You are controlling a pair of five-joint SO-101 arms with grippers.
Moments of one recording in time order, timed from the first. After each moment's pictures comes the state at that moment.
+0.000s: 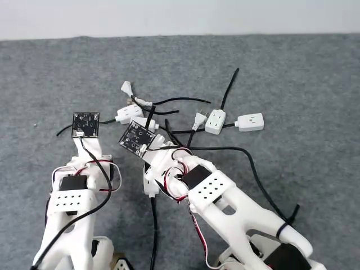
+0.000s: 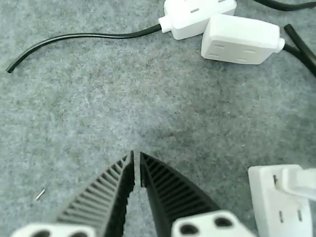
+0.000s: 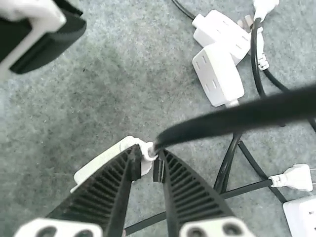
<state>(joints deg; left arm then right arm) -8.4 -40.0 70.2 42.1 1.7 -42.5 -21.4 49.9 31.0 21.3</state>
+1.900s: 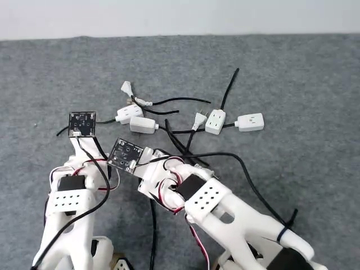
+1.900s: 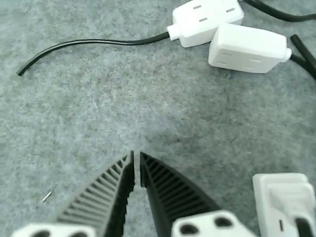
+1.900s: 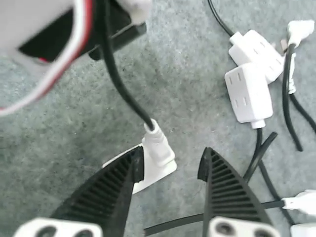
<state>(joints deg) -9.7 -40.0 70.2 40.8 1.8 -47.8 -24.7 51.6 31.0 24.9</state>
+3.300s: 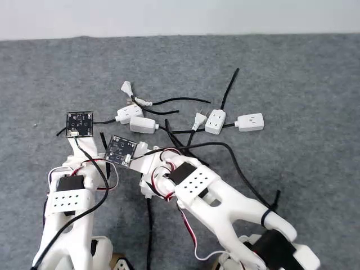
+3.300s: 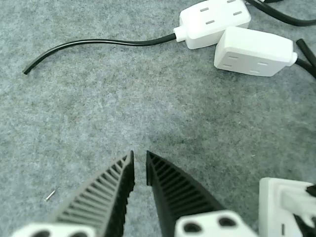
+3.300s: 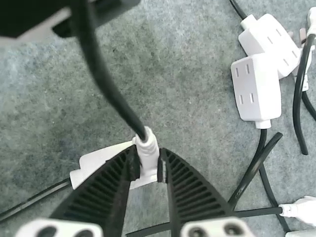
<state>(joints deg) -10.5 -40.0 70.2 40.5 2.2 -45.3 -12.5 45.1 32.0 30.2</state>
